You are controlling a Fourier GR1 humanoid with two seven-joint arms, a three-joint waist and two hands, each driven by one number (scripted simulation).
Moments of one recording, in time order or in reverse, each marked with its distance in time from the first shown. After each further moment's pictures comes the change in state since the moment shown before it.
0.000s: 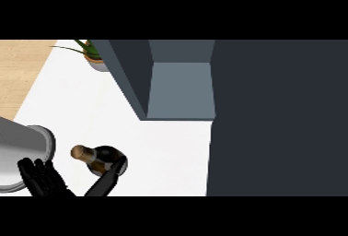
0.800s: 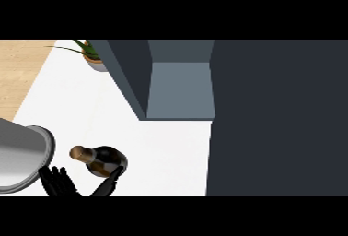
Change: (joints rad) left arm 0.012 -0.040 0.177 0.376 0.544 -0.339 -0.558; right arm -0.009 0.017 0.013 -0.006 0.024 0.007 0.001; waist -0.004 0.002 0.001
